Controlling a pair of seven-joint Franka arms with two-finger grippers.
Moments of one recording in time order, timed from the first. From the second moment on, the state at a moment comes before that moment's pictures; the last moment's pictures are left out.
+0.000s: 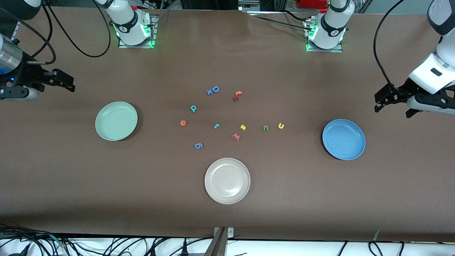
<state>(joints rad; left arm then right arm) -0.10 -0.02 0.08 -1.79 -0.02 1.95 0.16 0.01 0.02 0.03 -1.67 -0.02 1.62 0.01</state>
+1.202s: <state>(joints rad) -0.05 -0.02 -0.05 -1.88 -0.02 1.93 0.14 0.47 0.41 0.05 -1.69 -0.01 1.99 0.92</state>
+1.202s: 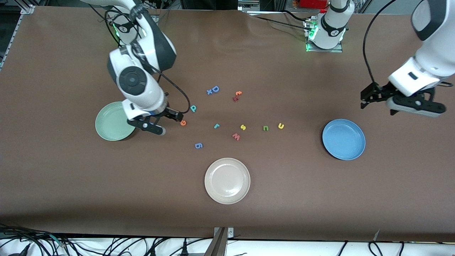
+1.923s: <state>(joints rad) -0.20 0.25 -0.08 -1.94 -0.02 2.12 0.04 0.57 0.68 0.05 -1.56 -0.01 2.21 1.14</state>
